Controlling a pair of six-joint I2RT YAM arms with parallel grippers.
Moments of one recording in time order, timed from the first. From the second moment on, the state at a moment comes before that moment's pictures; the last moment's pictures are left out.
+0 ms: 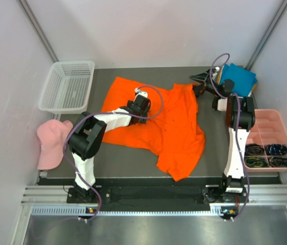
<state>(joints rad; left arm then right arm) -0.60 1.94 1.22 -0.18 -0.39 -0.26 -0.09 2.49 1.53 1.25 -1.12 1.79</state>
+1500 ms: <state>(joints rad) -0.53 1.92 1.12 0.04 -0.19 -0.36 -0.18 2.39 1.53 1.13 -1.15 1.70</state>
